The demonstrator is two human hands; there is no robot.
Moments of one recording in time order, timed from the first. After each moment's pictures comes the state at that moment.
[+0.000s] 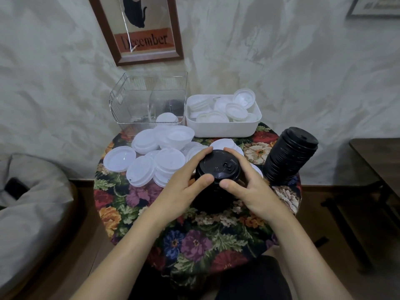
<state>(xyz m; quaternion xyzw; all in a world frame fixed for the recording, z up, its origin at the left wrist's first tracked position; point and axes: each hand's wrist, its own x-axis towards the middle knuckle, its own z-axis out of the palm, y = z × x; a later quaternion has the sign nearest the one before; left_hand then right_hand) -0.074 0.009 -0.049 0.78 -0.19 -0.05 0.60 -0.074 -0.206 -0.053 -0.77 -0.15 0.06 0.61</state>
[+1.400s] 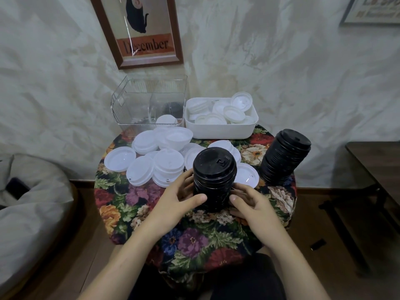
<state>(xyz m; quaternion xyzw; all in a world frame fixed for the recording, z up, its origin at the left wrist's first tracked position) -0.098 0.017 -0.076 0.75 -0.12 -0.09 0.64 -0.115 -0.215 -0.088 -0.72 0.01 0.05 0.69</state>
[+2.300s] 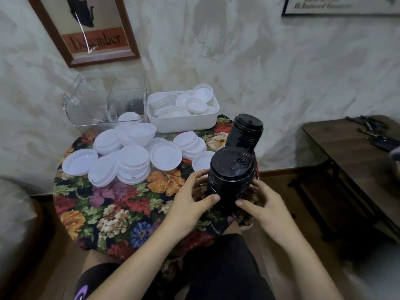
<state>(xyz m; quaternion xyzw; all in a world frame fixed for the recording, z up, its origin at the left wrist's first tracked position) -0.119 -0.079 -0.092 0.76 -0.13 -0.09 0.63 -0.170 -0.298 -0.092 -0.78 0.06 -0.04 0.62</state>
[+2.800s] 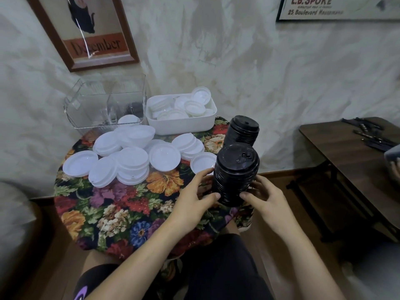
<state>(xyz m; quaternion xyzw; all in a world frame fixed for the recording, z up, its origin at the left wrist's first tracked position) -0.118 -0.089 -0.091 0.78 -0.15 -0.10 0.60 -0.165 -0.312 -0.090 -0.80 0.07 -0.08 0.59</state>
